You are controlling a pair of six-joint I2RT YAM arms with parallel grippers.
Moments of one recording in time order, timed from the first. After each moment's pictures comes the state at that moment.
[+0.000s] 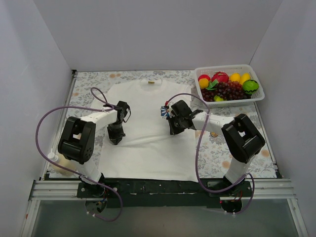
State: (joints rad) left arm -0.33 1.72 1.02 -0.89 -0.26 -0.64; right arm 0.68 1.77 1.03 -0.28 -0.15 0.19
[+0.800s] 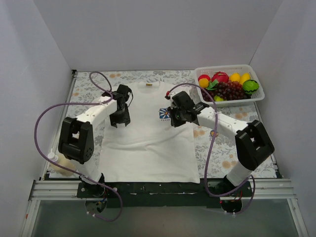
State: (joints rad) left arm -0.36 1.75 1.27 -0.96 -0.28 -0.57; right arm 0.70 1.67 1.16 -0.45 -0.06 0.20
